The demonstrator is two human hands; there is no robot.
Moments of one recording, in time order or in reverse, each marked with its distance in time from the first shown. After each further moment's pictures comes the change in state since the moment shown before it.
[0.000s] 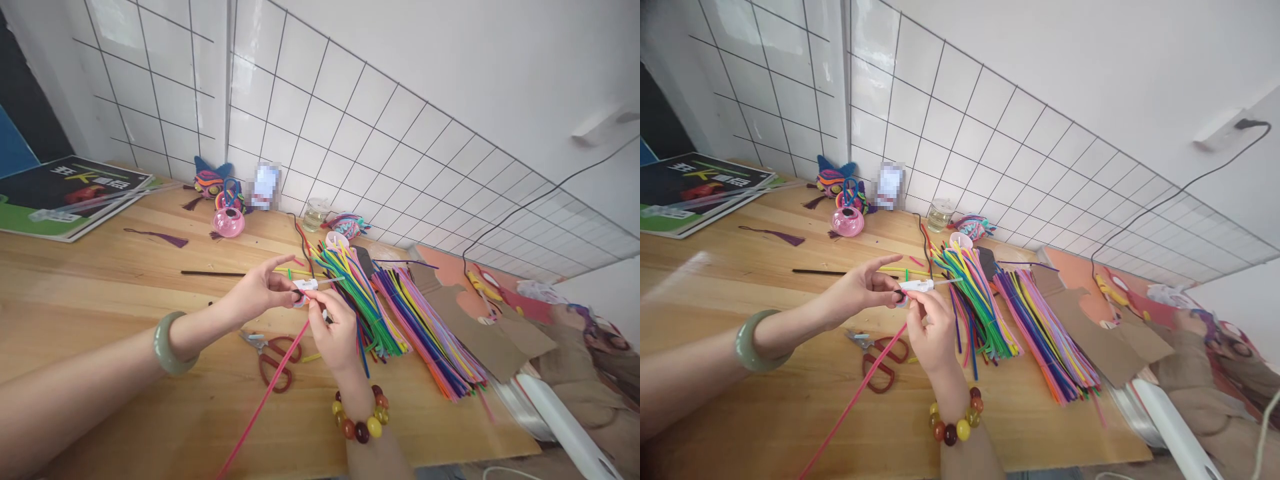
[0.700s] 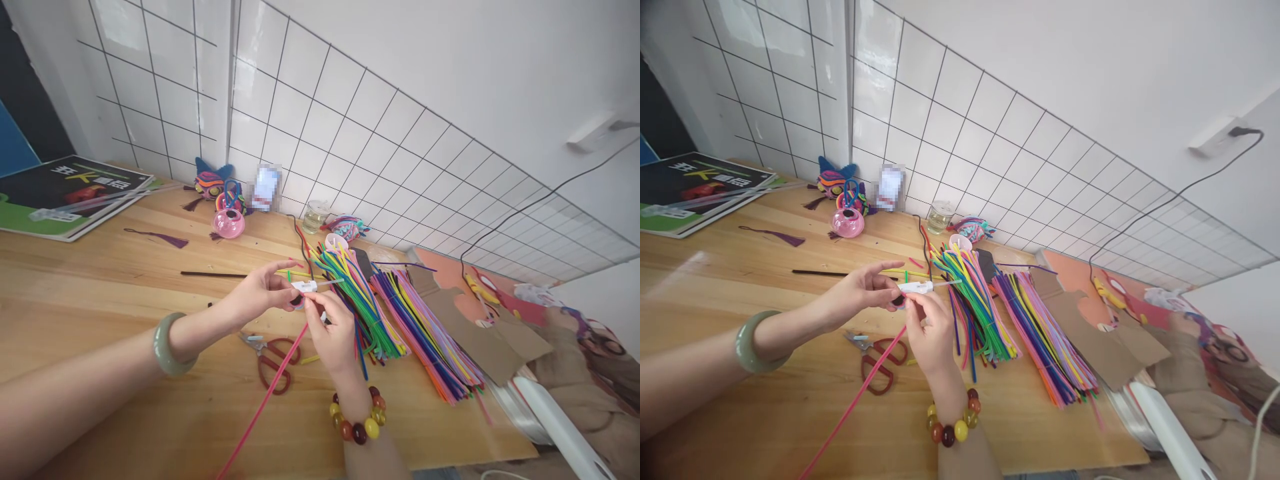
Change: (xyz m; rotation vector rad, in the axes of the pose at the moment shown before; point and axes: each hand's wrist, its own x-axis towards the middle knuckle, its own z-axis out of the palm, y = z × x) left_hand -0.004 0.008 0.005 -0.039 0.005 -0.049; right_hand 0.000 0.000 0.003 0.009 0.012 0.025
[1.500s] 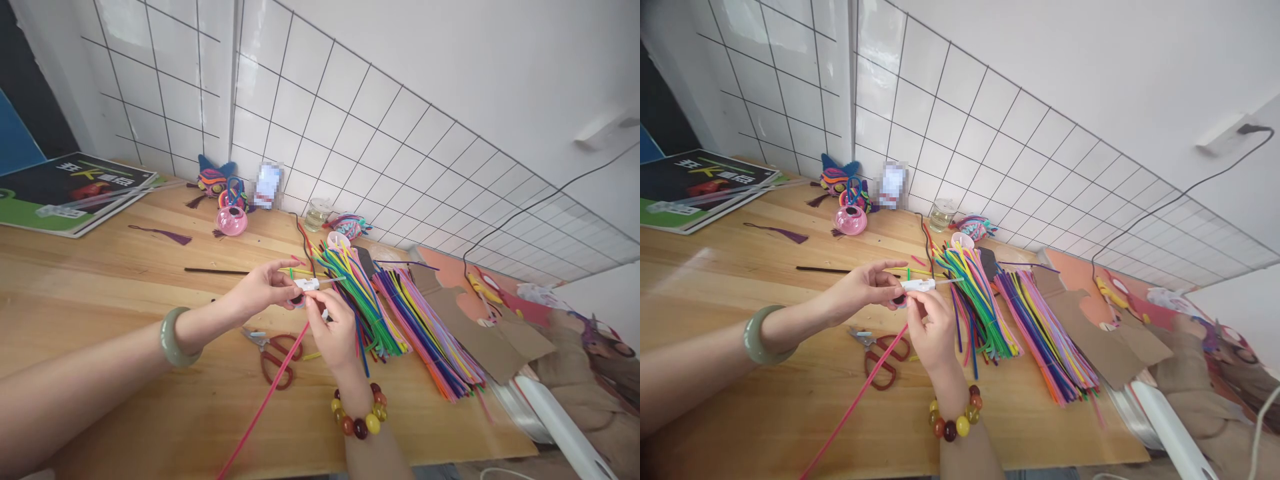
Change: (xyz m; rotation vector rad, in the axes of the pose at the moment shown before) left_hand 0.004 -0.006 -0.006 0.030 -0.038 -0.002; right_hand 0.000 0.000 0.001 -0.039 -0.015 -0.023
